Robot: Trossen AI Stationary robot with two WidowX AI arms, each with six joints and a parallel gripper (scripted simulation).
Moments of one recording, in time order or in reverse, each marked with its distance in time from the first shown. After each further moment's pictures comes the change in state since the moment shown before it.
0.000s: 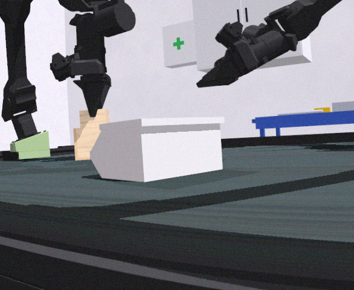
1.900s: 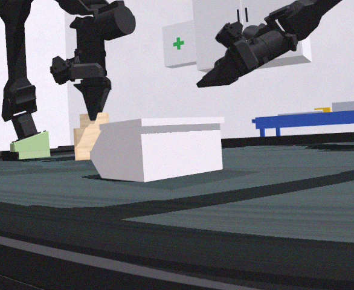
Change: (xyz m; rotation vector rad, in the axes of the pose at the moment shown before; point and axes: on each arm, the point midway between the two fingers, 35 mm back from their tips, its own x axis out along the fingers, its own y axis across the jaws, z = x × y) left arm 0.007 0.000 0.000 0.001 -0.001 0.000; right arm 0.000 0.000 0.000 0.000 0.000 0.001
